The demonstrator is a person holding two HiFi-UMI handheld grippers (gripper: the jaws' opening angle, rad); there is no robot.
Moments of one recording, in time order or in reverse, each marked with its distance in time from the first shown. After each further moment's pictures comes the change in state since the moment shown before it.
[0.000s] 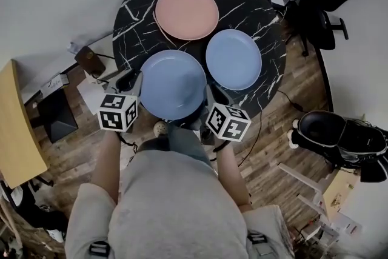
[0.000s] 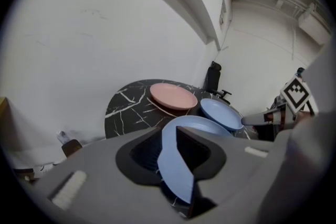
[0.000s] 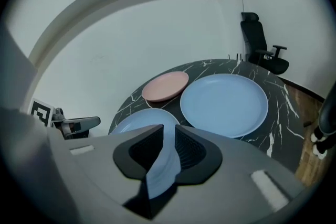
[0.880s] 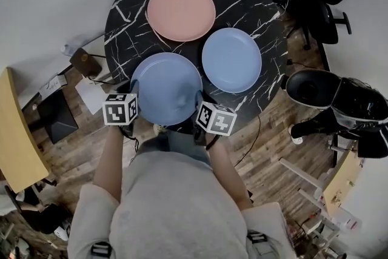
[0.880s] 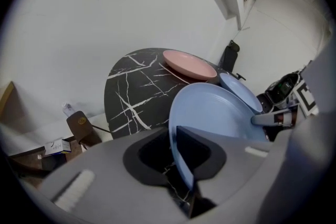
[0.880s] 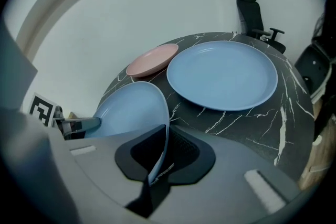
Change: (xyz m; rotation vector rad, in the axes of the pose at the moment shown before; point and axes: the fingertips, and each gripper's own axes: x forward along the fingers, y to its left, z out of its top) left arm 0.048 0.023 -0.075 -0.106 0.282 0.090; right arm 0.048 -0.029 -0.058 0.073 0.212 -0.061
